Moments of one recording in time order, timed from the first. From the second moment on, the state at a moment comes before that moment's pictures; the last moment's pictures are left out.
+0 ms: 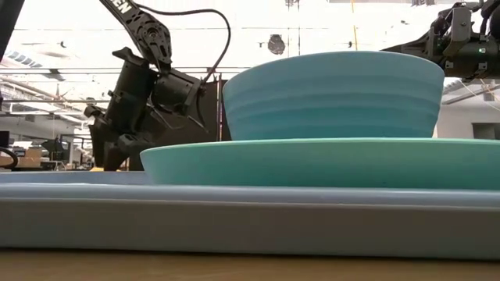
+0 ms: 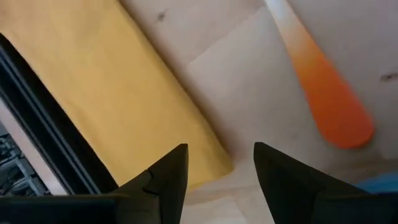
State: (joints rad) left arm 0.24 1.76 1.00 -1.17 -0.28 -0.78; right arm -0.17 0.06 0.01 0.23 0.10 0.09
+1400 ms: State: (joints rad) left arm 0.31 1.76 0.89 -1.06 -0.30 -0.81; right arm -0.17 0.06 0.02 0.24 0.10 0.10
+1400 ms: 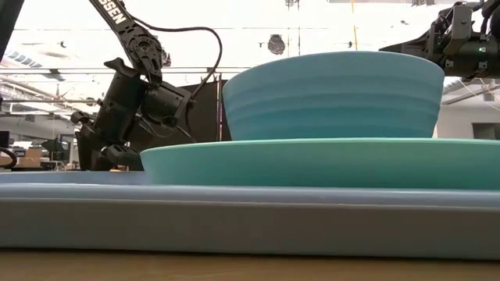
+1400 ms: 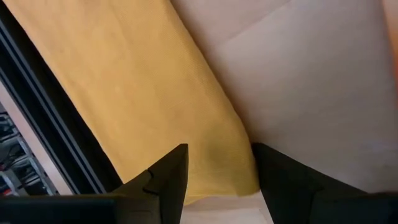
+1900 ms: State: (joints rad) left arm 0.31 1.76 0.89 -1.08 -0.28 -0.81; right arm -0.17 0.06 0.01 0.24 0.10 0.10
